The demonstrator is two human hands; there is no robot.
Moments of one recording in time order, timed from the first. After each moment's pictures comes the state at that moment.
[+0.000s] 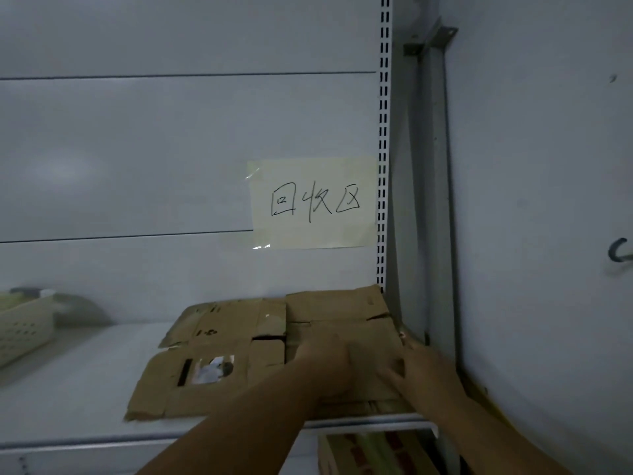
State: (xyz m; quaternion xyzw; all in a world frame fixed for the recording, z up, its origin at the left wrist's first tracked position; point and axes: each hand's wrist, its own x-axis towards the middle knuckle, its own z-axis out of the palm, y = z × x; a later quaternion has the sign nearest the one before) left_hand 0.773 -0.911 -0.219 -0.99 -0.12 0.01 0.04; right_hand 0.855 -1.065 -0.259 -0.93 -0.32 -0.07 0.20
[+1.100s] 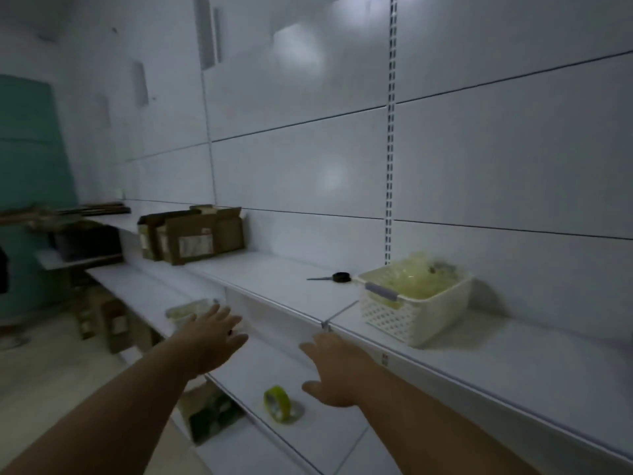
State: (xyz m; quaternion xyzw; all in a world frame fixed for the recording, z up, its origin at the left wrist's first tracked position) left_hand 0.090 -0.516 -0.182 -0.80 -0.59 -0.01 0.05; right_hand 0.316 -0.581 -0.215 -0.58 -0.81 -0.01 0.04
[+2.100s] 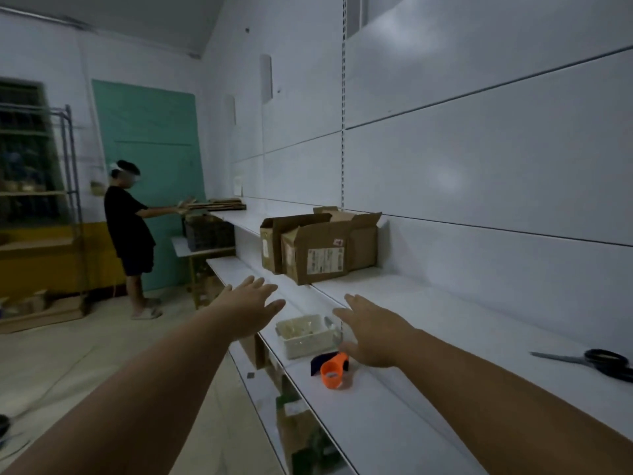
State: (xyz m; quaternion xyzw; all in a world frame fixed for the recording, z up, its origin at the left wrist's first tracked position) left_hand -0.146 -0.232 -0.149 -0.72 -0.69 -0.08 0.05; right_hand 0.086 -0.223 -0.174 -0.49 -0.87 -0.06 0.05
